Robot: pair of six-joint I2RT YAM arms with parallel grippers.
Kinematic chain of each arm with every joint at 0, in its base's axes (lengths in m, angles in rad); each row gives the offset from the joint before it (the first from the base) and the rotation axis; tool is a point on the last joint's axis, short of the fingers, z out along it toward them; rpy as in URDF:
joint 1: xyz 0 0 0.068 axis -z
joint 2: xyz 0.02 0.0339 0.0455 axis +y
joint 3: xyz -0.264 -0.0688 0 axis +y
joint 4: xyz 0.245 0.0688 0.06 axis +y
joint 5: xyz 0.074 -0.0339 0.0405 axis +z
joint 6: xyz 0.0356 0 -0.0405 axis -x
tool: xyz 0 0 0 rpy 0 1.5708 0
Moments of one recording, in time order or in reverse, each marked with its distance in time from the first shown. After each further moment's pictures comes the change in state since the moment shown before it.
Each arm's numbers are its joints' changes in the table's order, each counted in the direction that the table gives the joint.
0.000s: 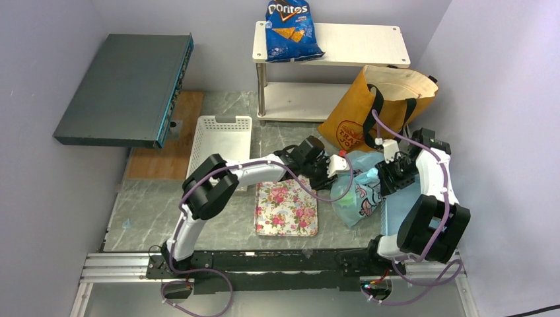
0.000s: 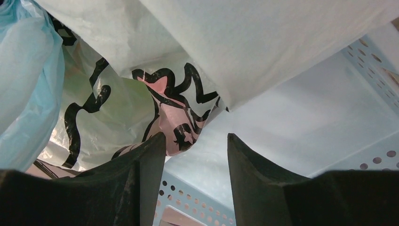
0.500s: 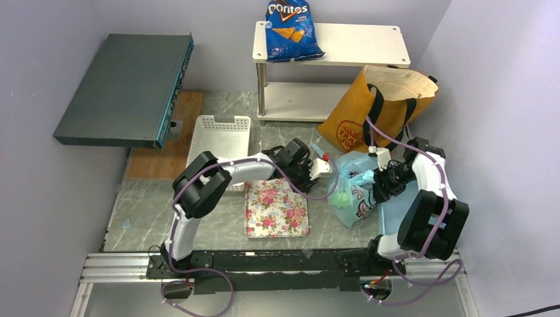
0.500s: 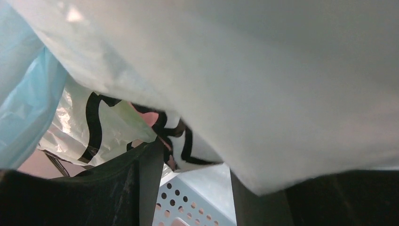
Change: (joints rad) left arm -0.061 -0.020 0.116 0.137 0.048 -0.071; right arm 0.000 0.021 0.095 -0.002 0.107 0.096
